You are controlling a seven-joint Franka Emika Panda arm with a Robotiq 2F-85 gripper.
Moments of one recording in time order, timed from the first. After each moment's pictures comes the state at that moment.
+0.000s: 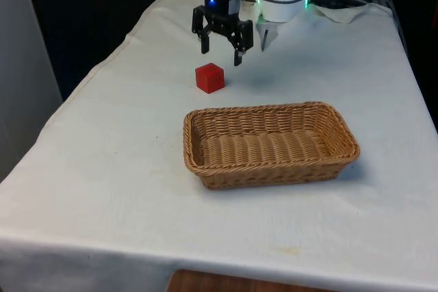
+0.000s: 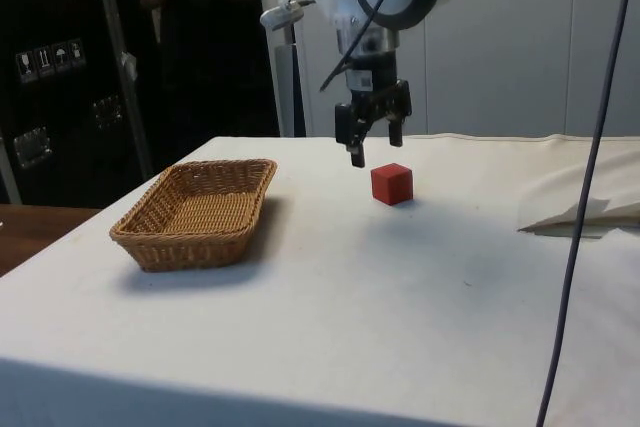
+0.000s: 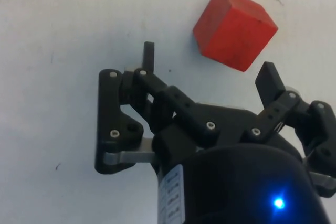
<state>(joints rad) 0.26 0.14 -0.49 -2.53 -0.02 2.68 0.25</state>
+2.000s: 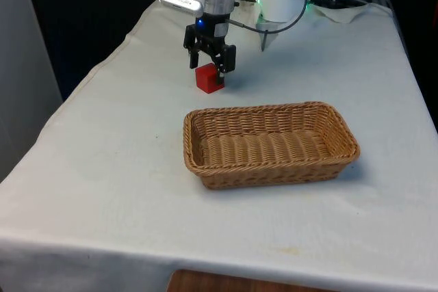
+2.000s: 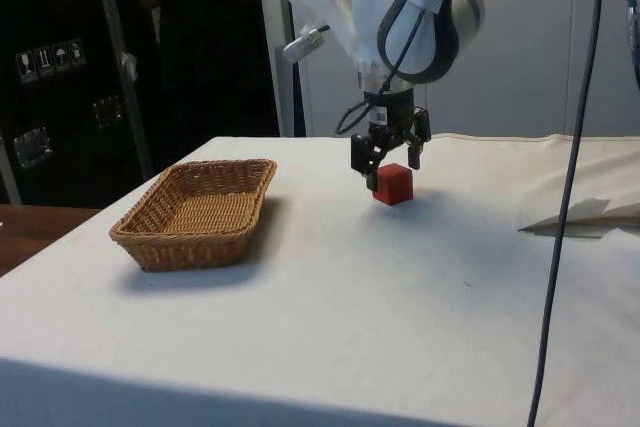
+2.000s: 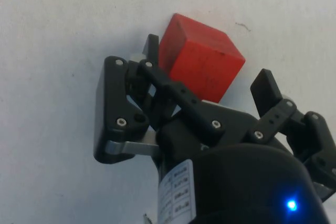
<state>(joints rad) 0.26 0.31 -0.53 -2.57 -0.02 2.93 0.39</state>
